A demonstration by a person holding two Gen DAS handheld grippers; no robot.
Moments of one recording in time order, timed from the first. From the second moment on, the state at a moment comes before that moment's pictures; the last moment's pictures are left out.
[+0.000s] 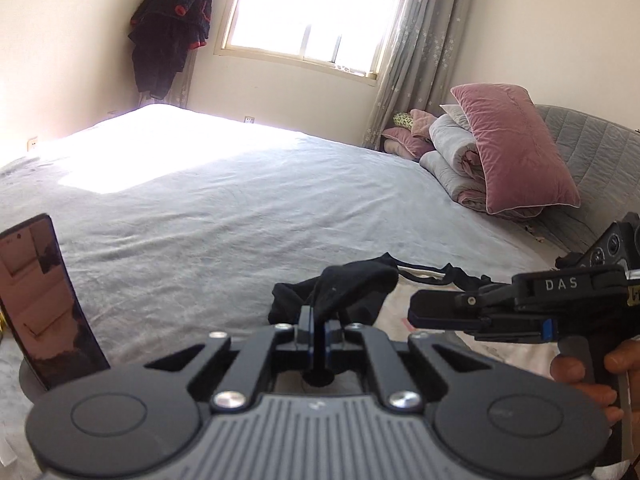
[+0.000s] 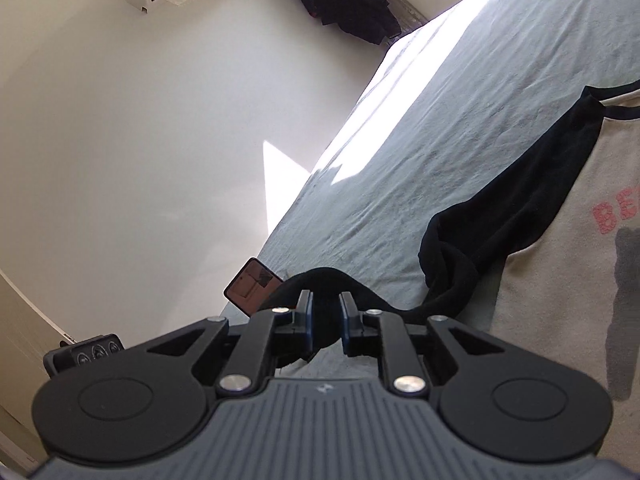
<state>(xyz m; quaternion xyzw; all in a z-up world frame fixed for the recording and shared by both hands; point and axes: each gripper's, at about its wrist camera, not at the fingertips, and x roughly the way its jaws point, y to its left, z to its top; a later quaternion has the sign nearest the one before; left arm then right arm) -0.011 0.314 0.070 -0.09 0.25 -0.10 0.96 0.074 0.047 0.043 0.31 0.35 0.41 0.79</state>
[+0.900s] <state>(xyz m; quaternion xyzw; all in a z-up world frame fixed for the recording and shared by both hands) 0.150 0.447 0.126 0.04 0.37 0.19 0.91 0.185 0.213 -0.045 0.18 0.41 0.37 0.81</state>
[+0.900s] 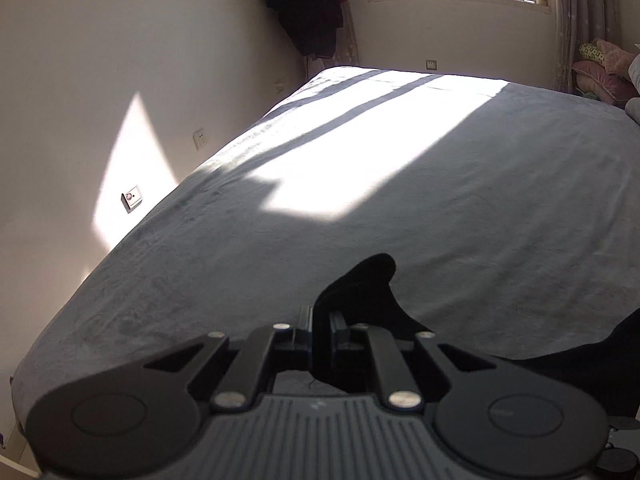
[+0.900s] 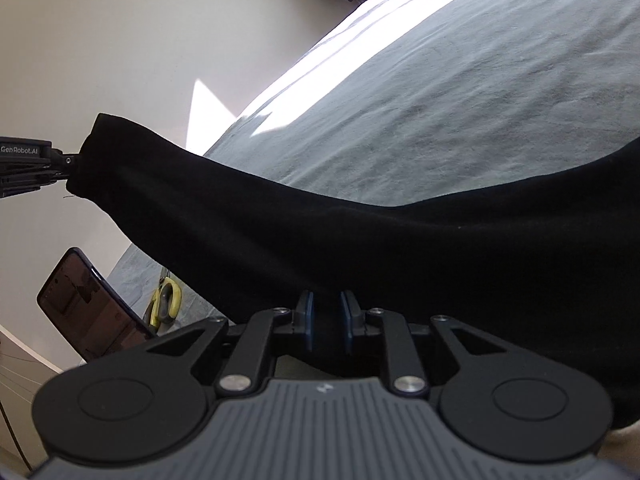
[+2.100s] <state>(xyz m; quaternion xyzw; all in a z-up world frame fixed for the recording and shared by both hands) 0.098 0.341 -0.045 0.01 0.27 0.08 0.96 0.258 0.245 0.014 -0.05 0.40 0.51 0.76</state>
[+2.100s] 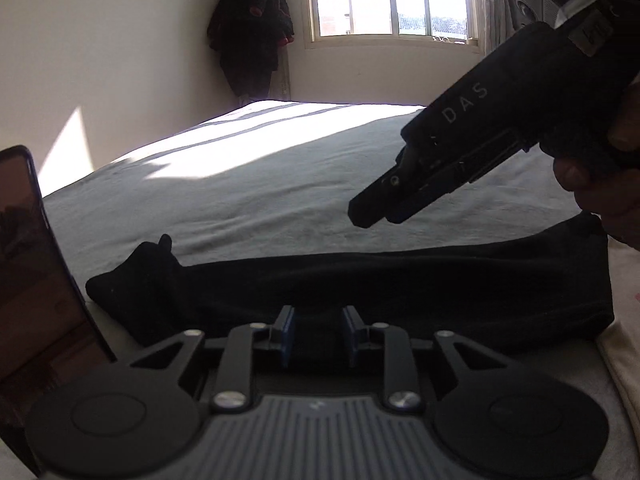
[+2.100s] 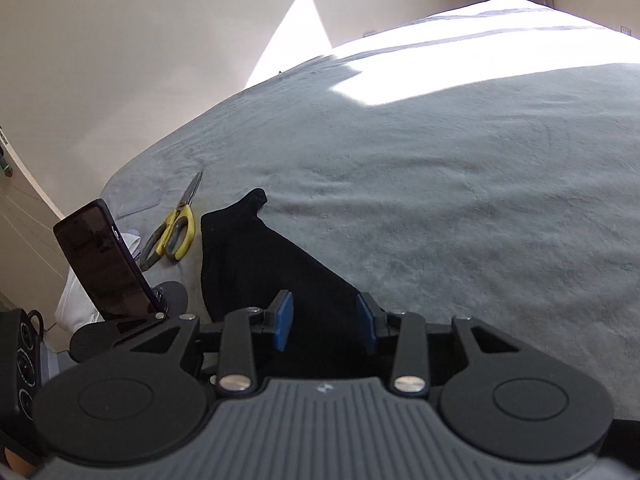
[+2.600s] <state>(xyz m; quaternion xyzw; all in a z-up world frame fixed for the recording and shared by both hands) 0.087 0.351 -0.051 -0.04 0.26 0.04 0.96 0.315 0.414 -0.004 -0.11 0.41 0.61 0.67</state>
